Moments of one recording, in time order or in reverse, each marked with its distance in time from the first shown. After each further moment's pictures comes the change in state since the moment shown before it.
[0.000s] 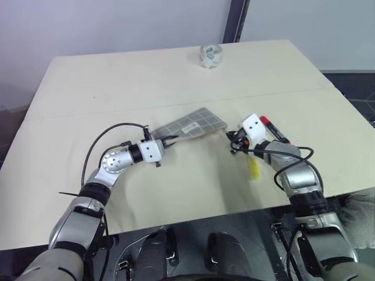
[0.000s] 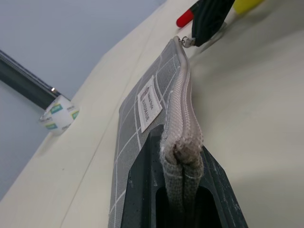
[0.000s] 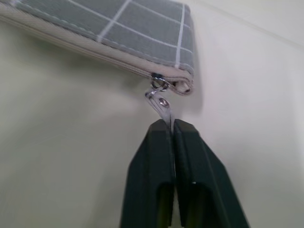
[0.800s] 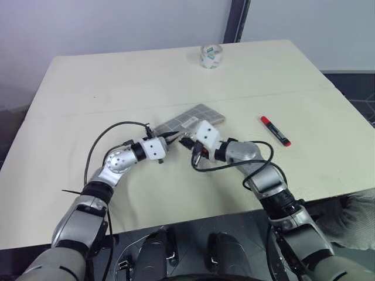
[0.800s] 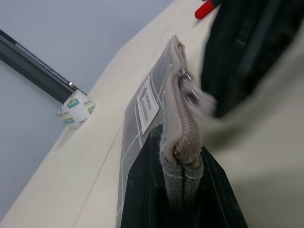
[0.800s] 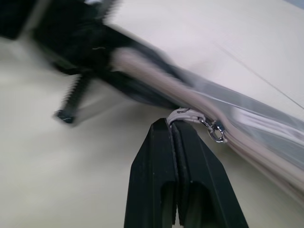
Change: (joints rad) left arm -0.018 -0.024 -0.004 0.009 0.099 0.015 0.120; right arm -0.038 0.135 0.289 -0.151 -0.083 -0.063 0.136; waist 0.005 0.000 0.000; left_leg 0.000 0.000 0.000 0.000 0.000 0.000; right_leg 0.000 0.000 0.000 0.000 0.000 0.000
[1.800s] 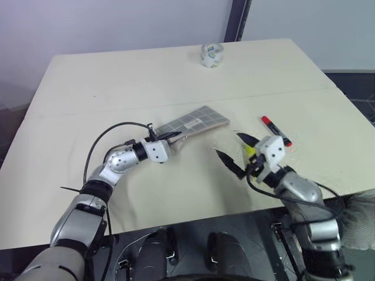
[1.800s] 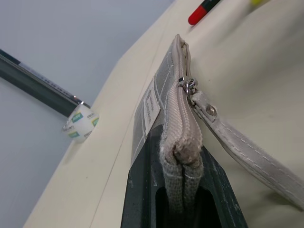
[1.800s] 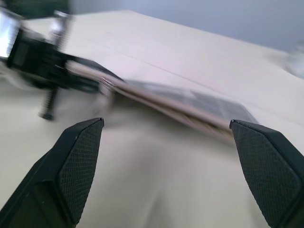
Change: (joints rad) left arm -0.003 0.020 -0.016 -0.016 0.065 -0.058 0.059; right arm 0.585 -0.059 -0.426 -0.480 0.212 -0.016 -0.169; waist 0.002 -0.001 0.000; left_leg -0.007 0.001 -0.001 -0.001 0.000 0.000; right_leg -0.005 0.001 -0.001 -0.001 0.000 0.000
